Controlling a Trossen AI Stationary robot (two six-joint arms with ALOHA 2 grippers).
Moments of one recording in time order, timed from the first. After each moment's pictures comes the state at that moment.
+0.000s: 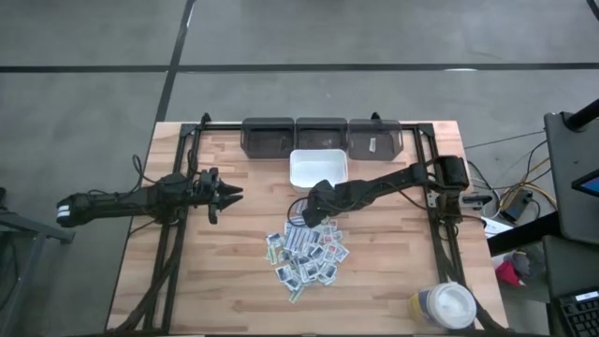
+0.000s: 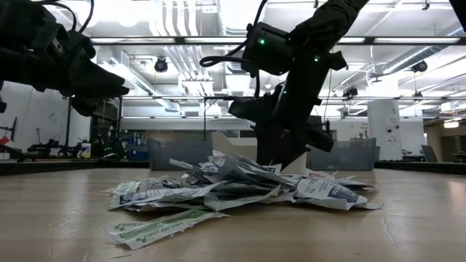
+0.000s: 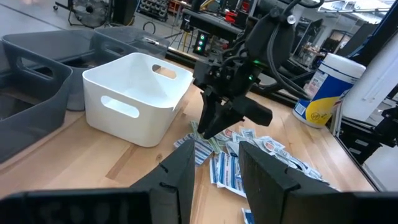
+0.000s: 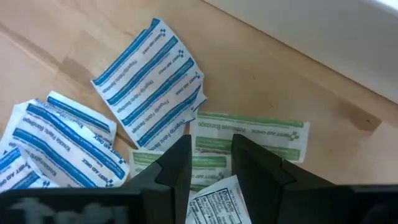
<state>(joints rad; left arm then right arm) 0.15 0.27 0.04 0.04 0.02 -0.33 0.01 1.93 1.13 -0.37 0.17 1.04</state>
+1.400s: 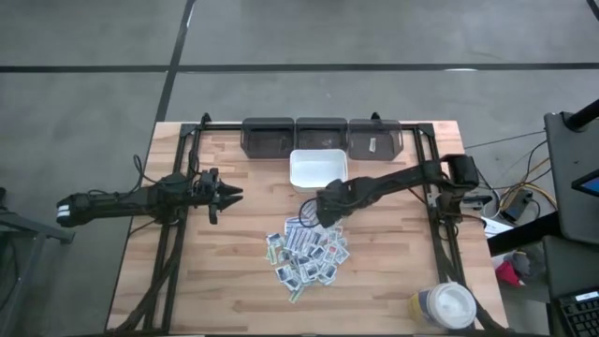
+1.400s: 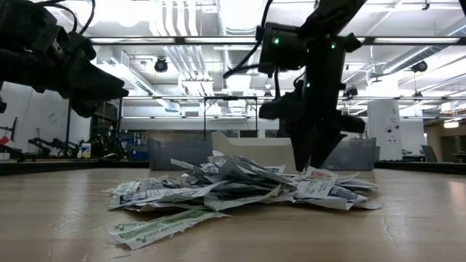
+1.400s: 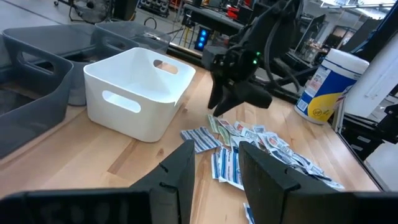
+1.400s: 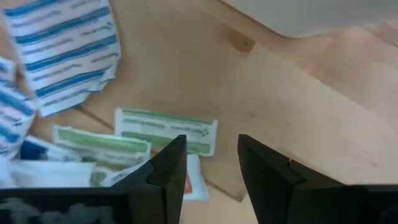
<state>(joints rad) 0.15 0.27 0.04 0.03 0.02 -0.33 0.02 1.85 1.13 -0.68 0.16 1.07</state>
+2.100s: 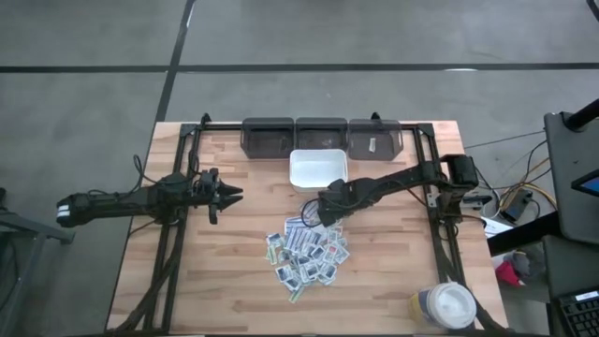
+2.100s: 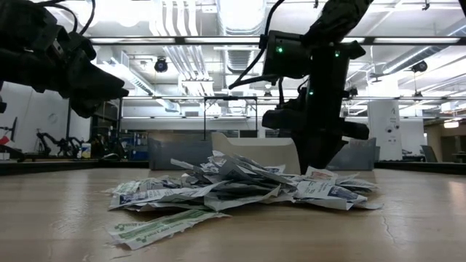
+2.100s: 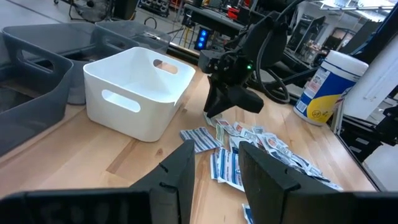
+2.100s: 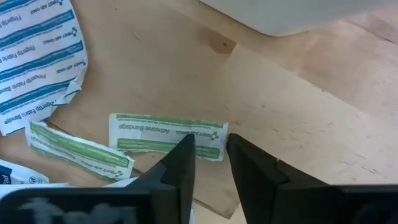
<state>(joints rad) 0.15 0.28 0.04 0.03 0.02 -0.34 0.02 1.86 1.08 -0.65 0.17 1.11</state>
